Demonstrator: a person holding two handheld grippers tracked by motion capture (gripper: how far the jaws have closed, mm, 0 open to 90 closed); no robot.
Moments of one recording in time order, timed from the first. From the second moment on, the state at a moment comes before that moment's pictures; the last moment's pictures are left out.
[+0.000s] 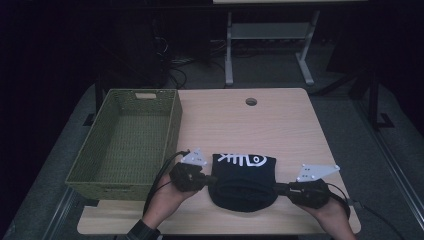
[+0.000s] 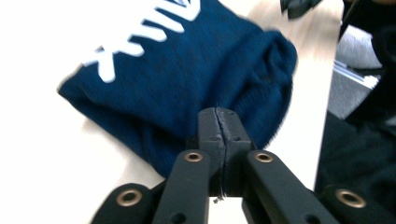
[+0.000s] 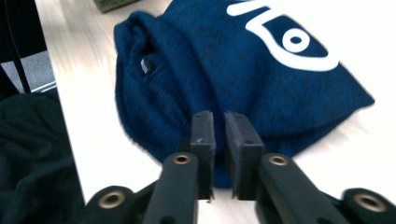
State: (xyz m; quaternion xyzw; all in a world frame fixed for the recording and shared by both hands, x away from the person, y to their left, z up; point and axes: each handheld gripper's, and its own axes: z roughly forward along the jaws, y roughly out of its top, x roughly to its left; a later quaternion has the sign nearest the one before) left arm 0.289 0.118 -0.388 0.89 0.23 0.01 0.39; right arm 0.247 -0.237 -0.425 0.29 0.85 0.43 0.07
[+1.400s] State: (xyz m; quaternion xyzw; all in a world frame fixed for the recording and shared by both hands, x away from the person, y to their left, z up) left arm 0.365 0.060 -0.437 0.91 0.25 0.03 0.34; right arm 0.242 -0.169 -0.461 0.21 0.90 0.39 0.03
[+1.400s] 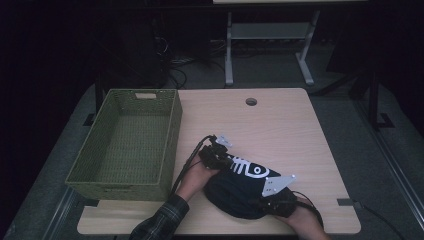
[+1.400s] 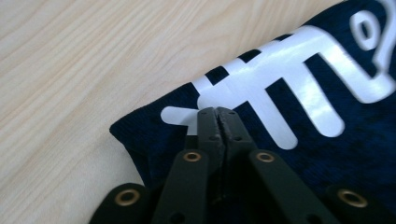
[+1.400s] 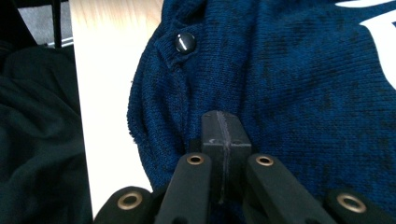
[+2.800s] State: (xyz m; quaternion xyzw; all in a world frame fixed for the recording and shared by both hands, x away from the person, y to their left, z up) left arm 0.337 0.107 -0.434 0.89 0.33 0.03 0.32; right arm 0.268 -0.268 -0.461 0.40 0.83 0.36 0.15
